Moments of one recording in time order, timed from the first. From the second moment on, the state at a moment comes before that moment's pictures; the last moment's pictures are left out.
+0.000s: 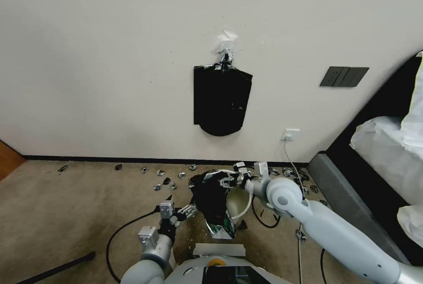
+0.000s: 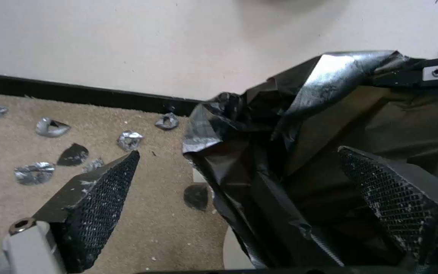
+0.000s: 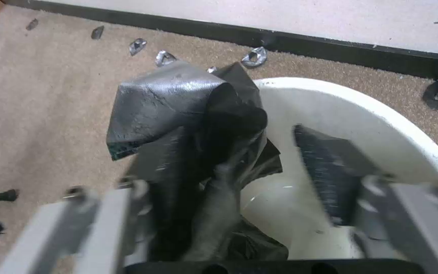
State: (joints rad) left arm 1.74 -1.17 -0.18 -2.28 -0.45 0.23 -0.40; right arm -0.86 0.78 -0.13 2.13 1.35 -0.67 0.50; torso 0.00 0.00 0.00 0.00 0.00
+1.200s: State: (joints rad) left arm 1.38 -1.40 0.03 -1.99 -0.59 0.44 -0.71; right arm -0.92 0.75 -0.09 2.16 1.32 -0.64 0.51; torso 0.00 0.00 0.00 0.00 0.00
